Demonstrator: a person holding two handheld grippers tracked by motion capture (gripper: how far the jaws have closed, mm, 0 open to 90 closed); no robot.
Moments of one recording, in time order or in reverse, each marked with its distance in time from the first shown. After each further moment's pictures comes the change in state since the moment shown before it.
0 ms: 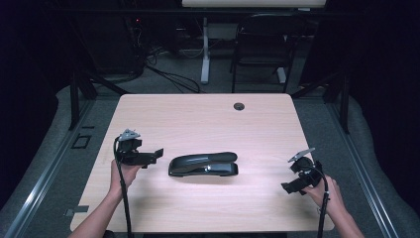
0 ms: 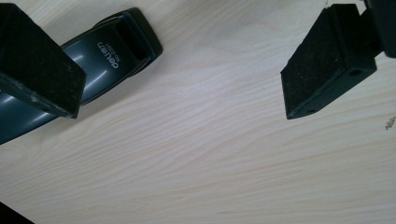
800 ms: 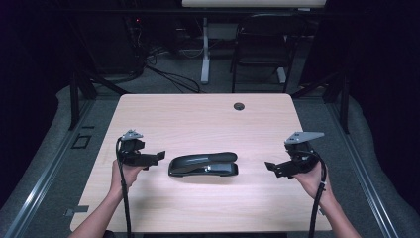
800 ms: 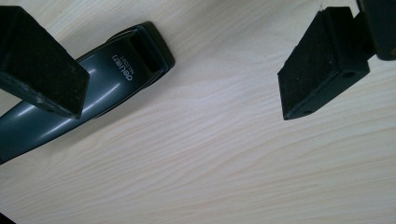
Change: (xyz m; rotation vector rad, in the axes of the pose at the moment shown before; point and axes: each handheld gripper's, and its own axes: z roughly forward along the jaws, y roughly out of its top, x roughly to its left) left arm -0.007 0.002 0.001 0.057 -0.022 -0.004; right arm 0.029 0.049 -0.074 -0.402 0.105 -0.006
